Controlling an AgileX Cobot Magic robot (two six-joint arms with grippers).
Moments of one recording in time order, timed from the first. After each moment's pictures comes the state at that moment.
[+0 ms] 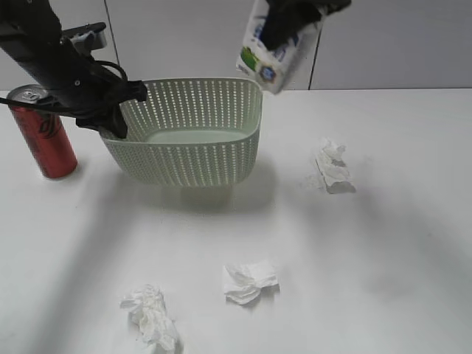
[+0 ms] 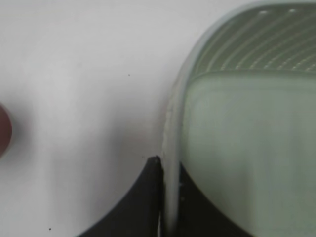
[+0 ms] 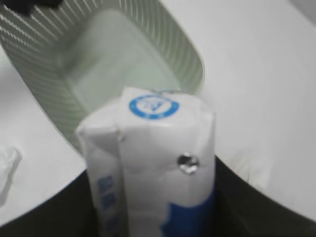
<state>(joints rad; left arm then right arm) -0.28 1.92 -1.39 -0.26 0.72 -0.03 0.49 1.88 -1.85 0.29 1.11 -0.36</state>
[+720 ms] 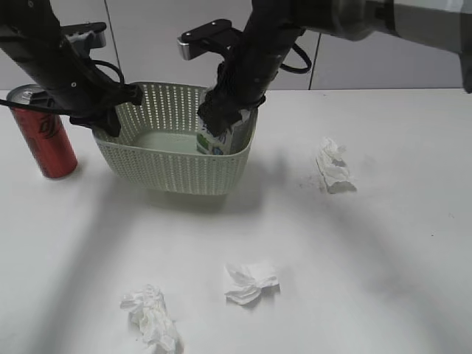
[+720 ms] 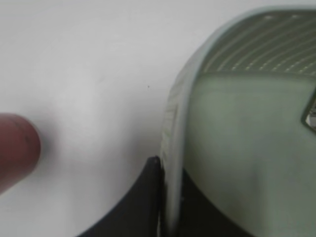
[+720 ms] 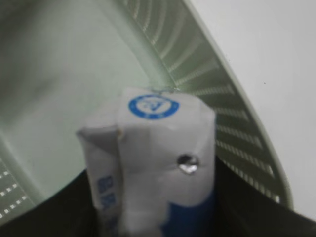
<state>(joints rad) -0.28 1.92 -1.39 -0.17 0.70 -0.02 0.59 2.31 -2.01 0.23 0.91 -0.36</state>
